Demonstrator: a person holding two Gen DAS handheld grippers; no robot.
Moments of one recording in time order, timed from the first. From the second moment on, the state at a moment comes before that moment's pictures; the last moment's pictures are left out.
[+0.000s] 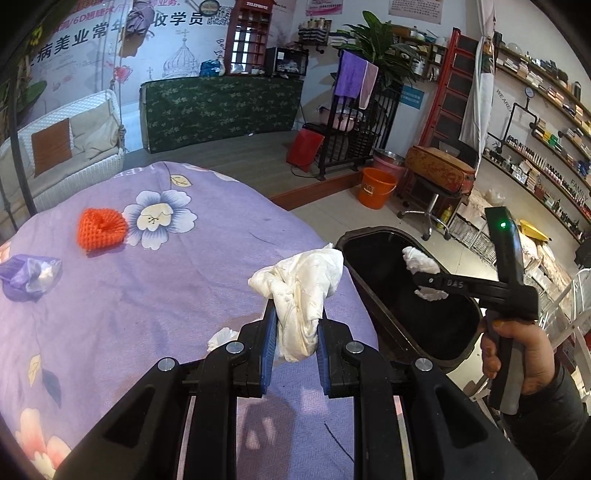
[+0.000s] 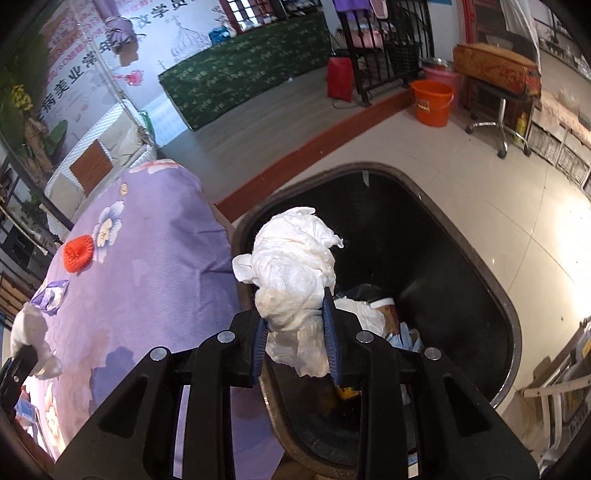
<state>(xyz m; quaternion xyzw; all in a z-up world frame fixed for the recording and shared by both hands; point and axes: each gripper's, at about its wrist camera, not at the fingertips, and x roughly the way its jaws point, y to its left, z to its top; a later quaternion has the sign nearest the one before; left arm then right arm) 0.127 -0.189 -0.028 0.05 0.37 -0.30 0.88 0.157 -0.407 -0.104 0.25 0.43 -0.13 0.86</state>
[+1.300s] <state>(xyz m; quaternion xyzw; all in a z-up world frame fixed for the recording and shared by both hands) 0.137 -0.330 -0.062 0.10 0.43 -0.42 0.80 0.082 -0.445 -0.049 0.27 0.33 -0.21 0.88</state>
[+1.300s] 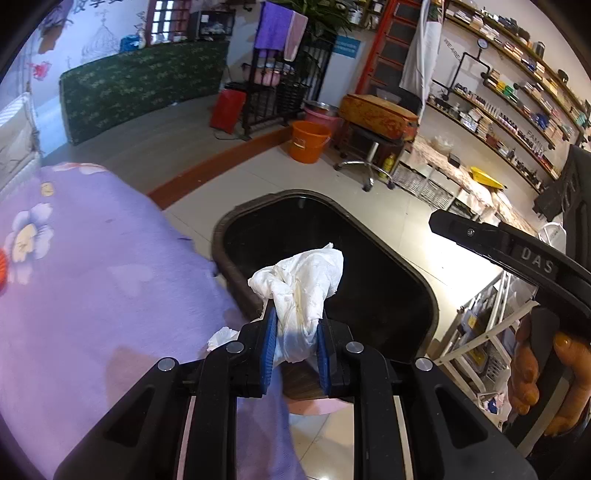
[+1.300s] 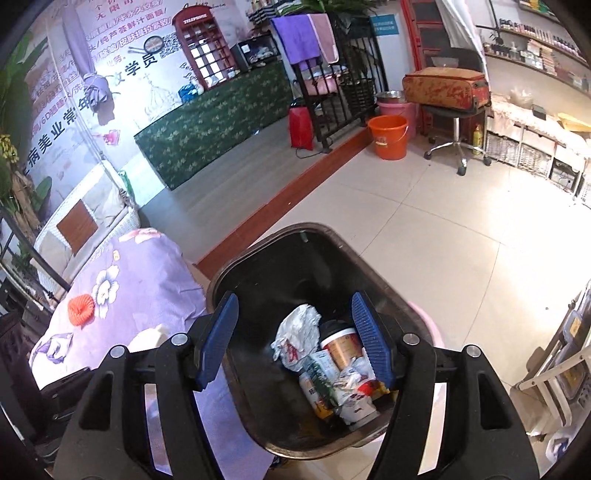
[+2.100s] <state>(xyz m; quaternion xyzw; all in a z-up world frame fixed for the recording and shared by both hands) 0.112 -0.389 -0.081 0.12 0.44 -0.46 0.76 0.056 -0.485 -0.043 0.28 0.30 -0.27 0.87</state>
